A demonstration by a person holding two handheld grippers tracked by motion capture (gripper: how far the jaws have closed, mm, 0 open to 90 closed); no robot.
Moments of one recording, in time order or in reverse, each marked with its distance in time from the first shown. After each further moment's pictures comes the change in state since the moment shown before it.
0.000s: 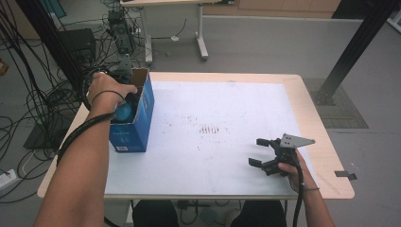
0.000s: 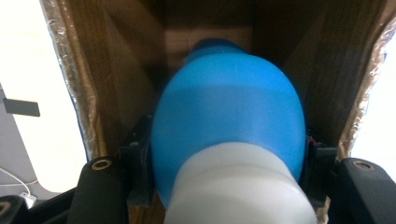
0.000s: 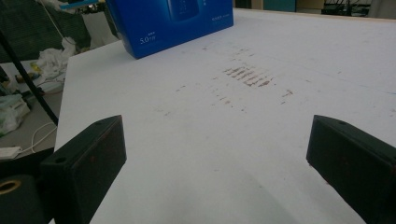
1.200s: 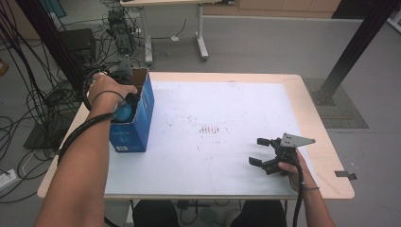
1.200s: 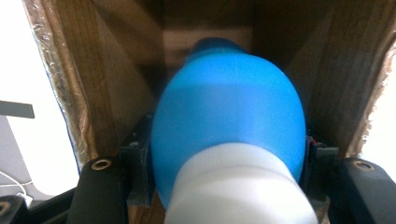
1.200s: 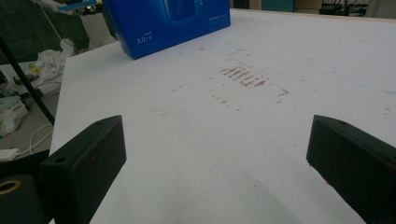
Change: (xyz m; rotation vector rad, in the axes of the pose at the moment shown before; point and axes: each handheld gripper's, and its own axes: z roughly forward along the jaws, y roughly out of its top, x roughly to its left) left arm 0.004 0.004 0.004 0.005 -0.011 -0.004; right arm -0.002 -0.001 0.000 -0.002 -0.005 0.003
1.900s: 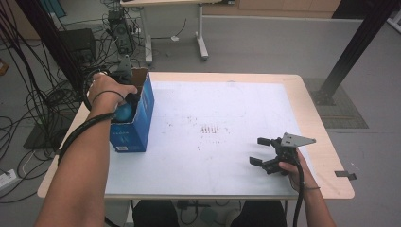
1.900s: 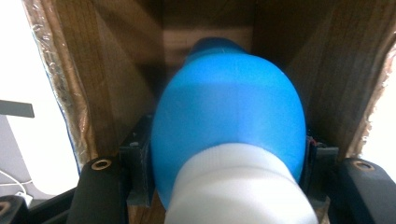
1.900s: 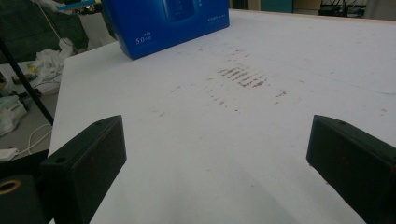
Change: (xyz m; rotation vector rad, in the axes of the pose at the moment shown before) left arm -0.001 0.001 0.000 0.004 0.001 0.000; right arm 0.000 0.001 -0.001 -0.003 -0.003 -0.003
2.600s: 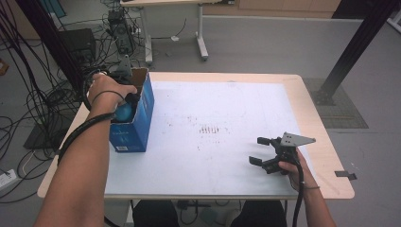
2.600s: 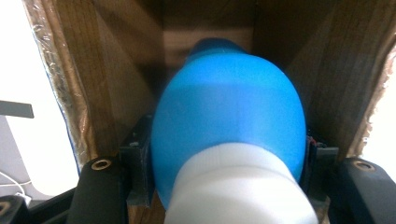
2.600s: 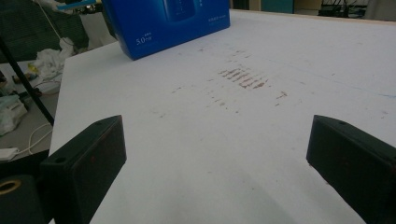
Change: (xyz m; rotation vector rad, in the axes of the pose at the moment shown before) left arm 0.003 -0.002 0.000 -0.007 -0.007 -0.003; right arm 0.000 0.002 0.001 0.003 0.002 -0.001
